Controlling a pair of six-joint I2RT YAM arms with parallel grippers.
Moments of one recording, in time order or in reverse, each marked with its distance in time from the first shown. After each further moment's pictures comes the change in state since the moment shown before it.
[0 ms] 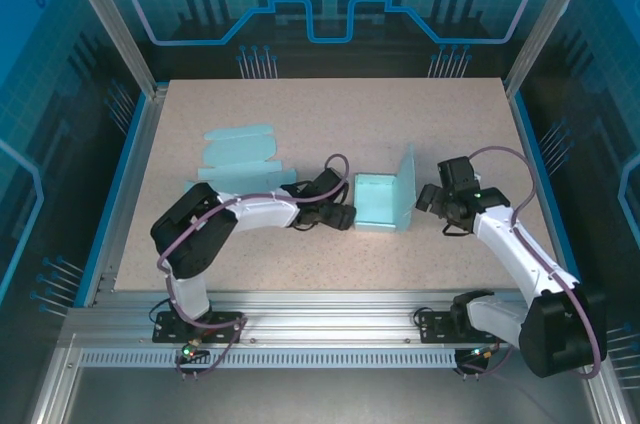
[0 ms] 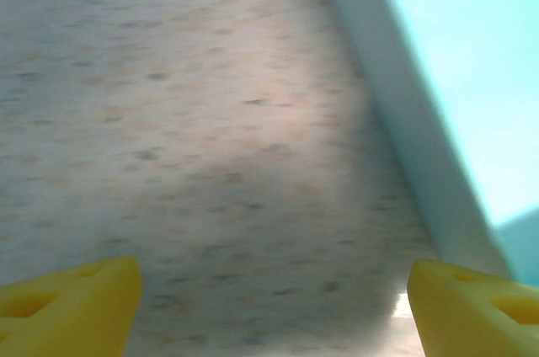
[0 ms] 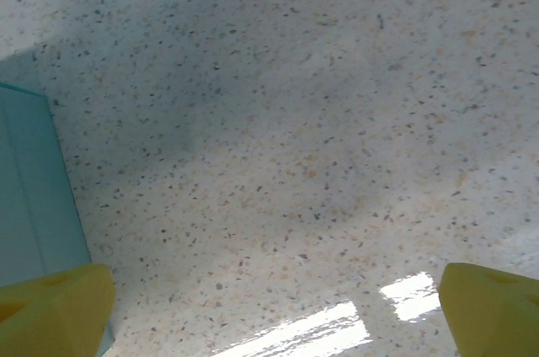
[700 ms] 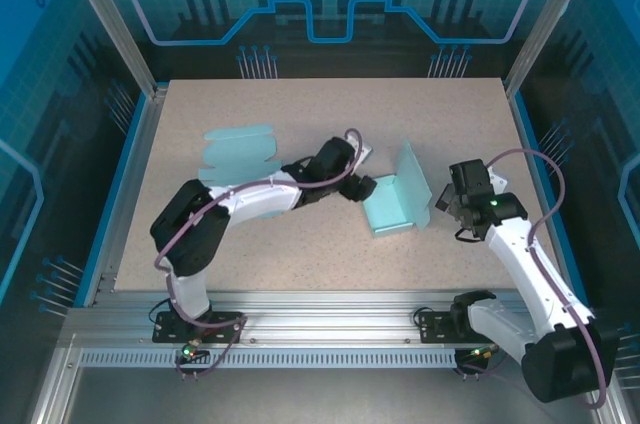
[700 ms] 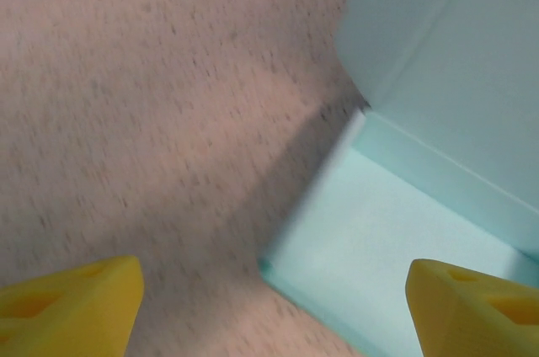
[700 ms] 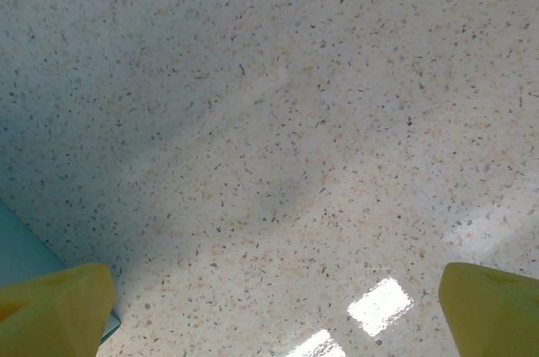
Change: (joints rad) left arm 0.064 0.040 0.243 0.085 0.082 0.333; right arm -0.020 -0.150 0.053 -0.190 0.191 0.102
